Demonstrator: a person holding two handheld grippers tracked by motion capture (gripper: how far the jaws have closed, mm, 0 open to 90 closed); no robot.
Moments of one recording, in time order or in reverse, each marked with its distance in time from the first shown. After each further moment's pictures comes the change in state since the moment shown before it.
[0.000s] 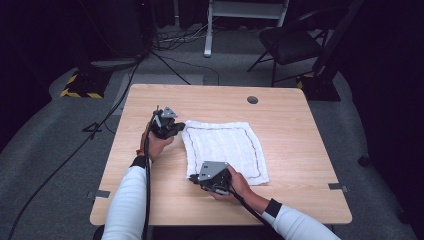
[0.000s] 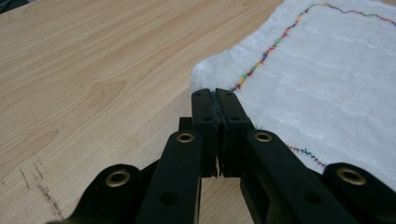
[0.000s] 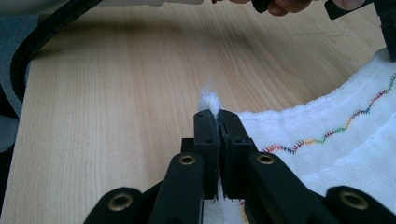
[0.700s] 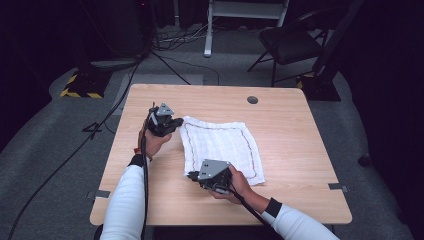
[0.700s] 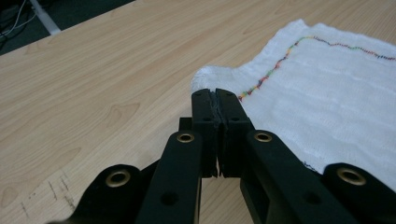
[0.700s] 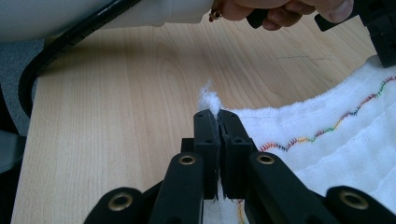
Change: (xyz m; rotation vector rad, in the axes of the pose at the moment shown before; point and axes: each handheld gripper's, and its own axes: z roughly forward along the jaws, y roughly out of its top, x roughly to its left) left arm 0.000 0.012 -0.013 -0.071 0.012 0.017; right arm 0.000 0.011 -0.012 -0.048 -0.032 -0.011
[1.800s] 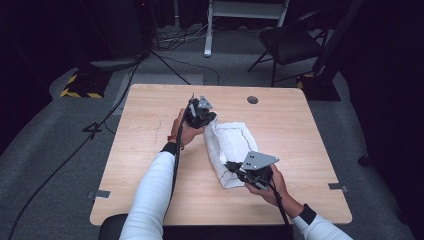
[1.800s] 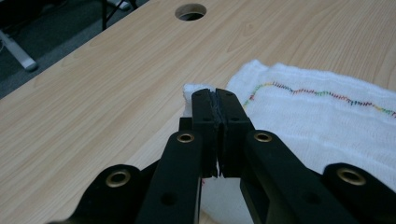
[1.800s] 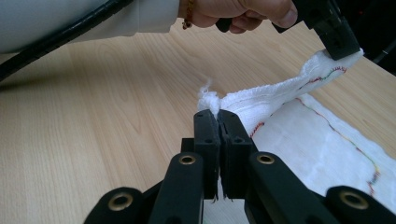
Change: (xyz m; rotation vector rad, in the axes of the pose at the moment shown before) left arm -0.061 0.070 0.078 0.040 -0.048 0.153; right arm -0.032 -0.048 -0.090 -0.019 -0.175 0.157
